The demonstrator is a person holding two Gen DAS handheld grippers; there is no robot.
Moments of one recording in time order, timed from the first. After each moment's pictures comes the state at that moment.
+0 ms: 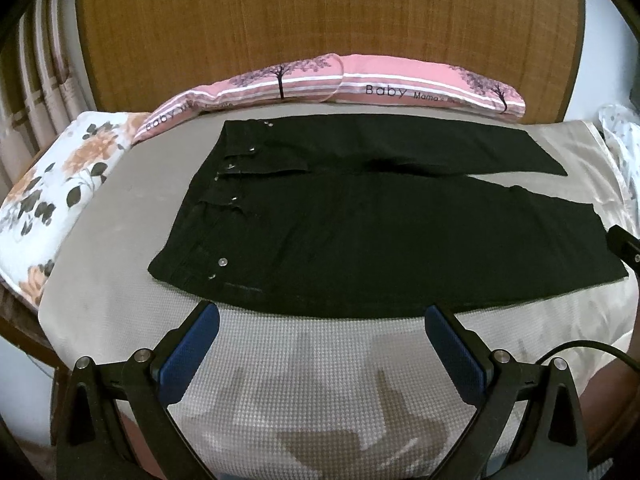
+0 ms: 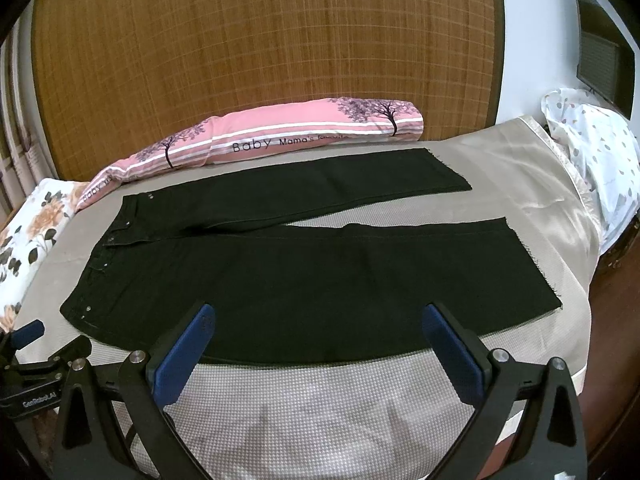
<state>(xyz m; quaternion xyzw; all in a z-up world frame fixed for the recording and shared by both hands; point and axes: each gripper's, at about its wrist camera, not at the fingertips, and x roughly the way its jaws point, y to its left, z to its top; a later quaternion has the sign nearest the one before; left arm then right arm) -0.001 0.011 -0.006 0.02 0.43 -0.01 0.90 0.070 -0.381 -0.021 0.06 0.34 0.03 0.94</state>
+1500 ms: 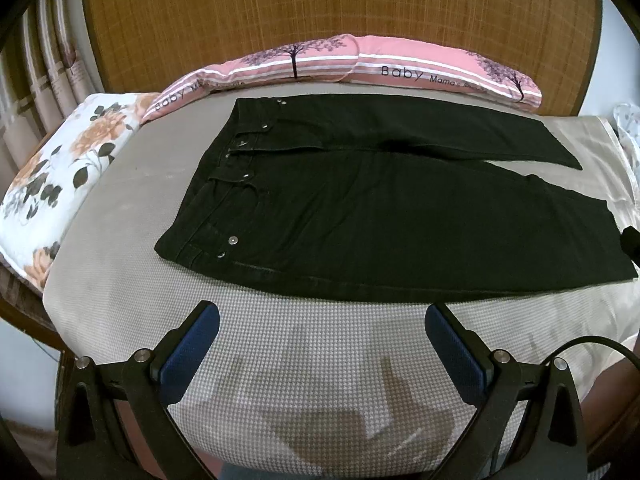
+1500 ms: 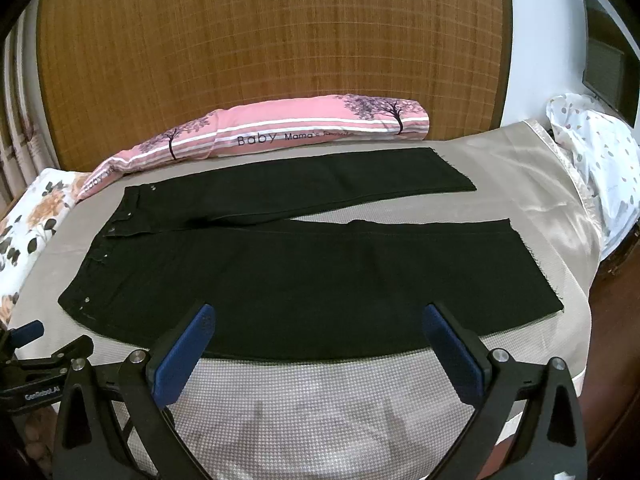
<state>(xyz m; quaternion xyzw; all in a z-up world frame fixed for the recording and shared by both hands) 0.000 0.019 -0.017 0.02 0.45 0.01 0.89 0.068 -0.363 -0.029 0.04 0.34 0.03 0.94</state>
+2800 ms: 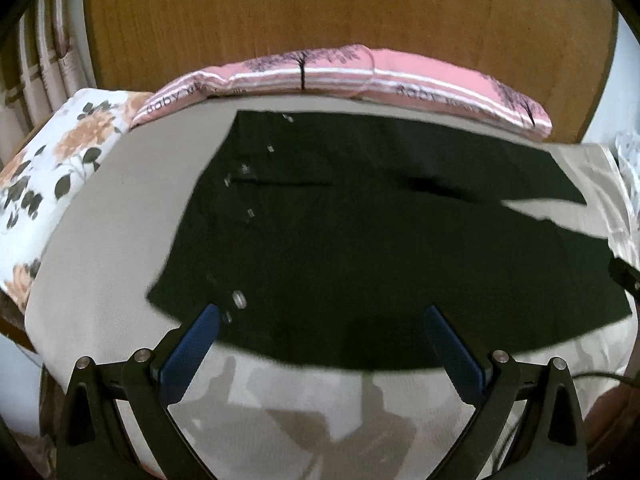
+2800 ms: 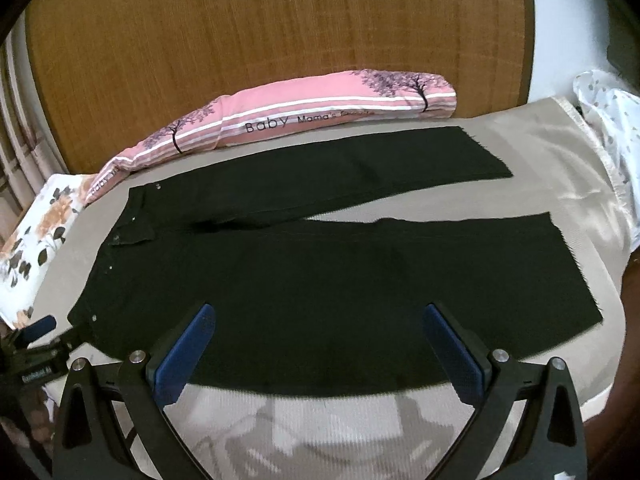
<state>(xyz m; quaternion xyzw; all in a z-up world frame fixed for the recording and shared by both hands) 0.067 0.057 -0.012 -0.02 0.45 -0.01 0.89 0.129 -0.364 -0.033 0.08 0.38 0.07 0.92</state>
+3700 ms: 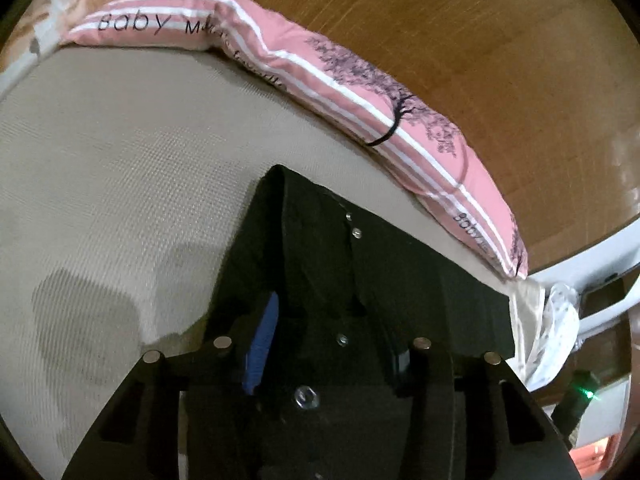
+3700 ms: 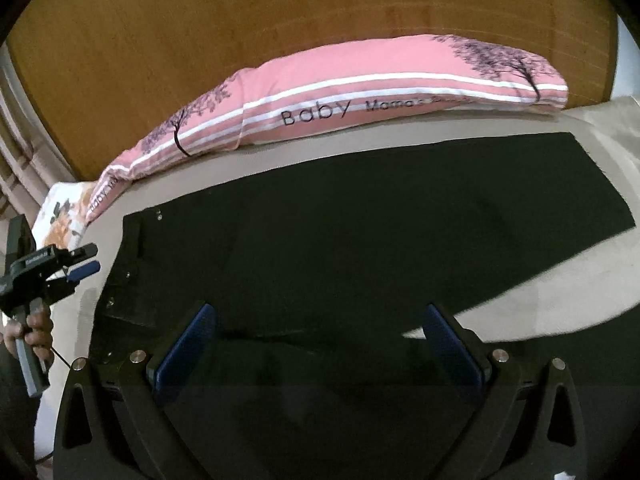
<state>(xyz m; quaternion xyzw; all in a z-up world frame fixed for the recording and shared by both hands) 0.326 0.235 -0.071 -0.30 0.49 -0.12 0.81 0.315 -0.281 -0.062 0.10 0.44 0.14 0.88</state>
